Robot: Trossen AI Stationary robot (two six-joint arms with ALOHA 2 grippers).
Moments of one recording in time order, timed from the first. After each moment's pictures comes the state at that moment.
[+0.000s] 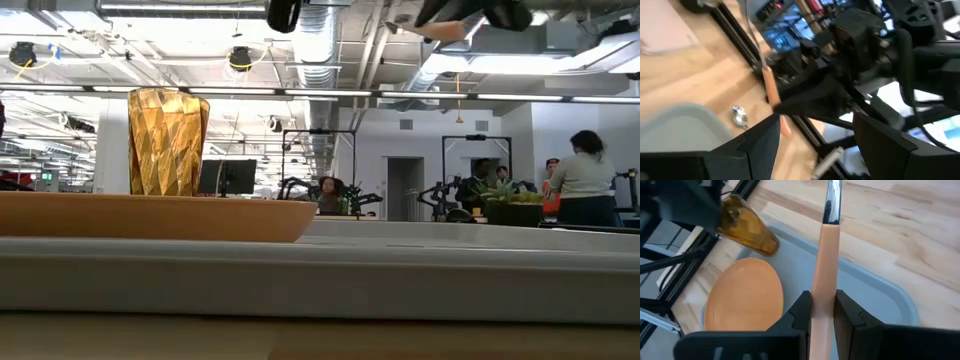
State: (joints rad) left arm -0.09 1.48 1.24 0.00 -0.14 -1.00; right arm 0.30 1.35 1.29 -0.82 0.51 1.18
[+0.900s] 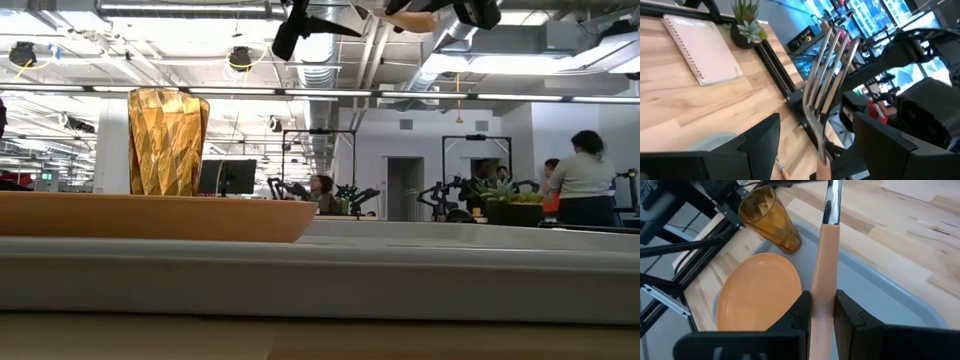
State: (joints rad) left arm -0.03 1.54 1.25 0.01 -0.31 -1.01; right arm 0.29 1.43 1.33 -0.69 0.46 1.02
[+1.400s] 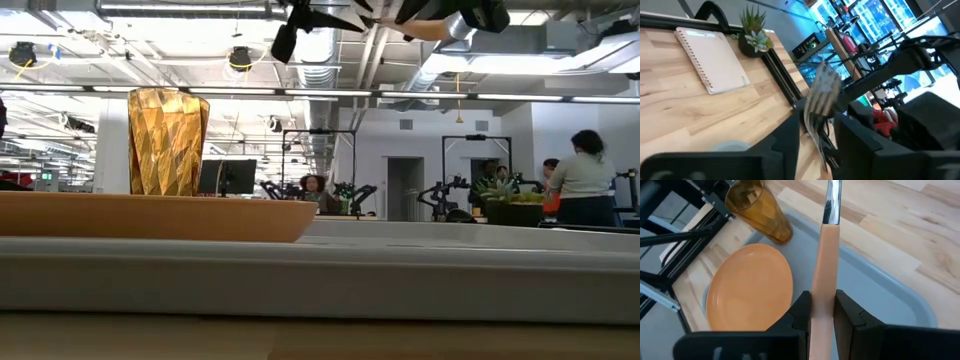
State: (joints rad) left arm -0.02 1.54 1.25 0.01 -0.34 -0.99; right arm 0.30 1.43 1.33 -0.75 0.45 1.05
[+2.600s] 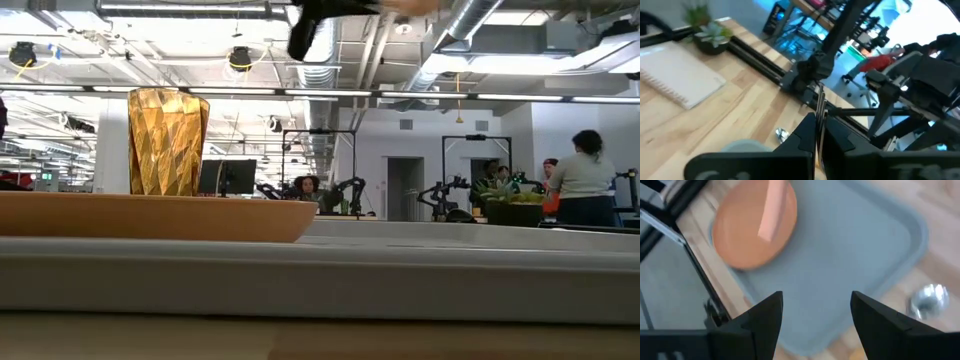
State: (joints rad) left arm 0.01 1.56 1.25 0.03 -0.08 -0.62; right arm 0.67 1.36 1.33 -1.04 0.50 1.40
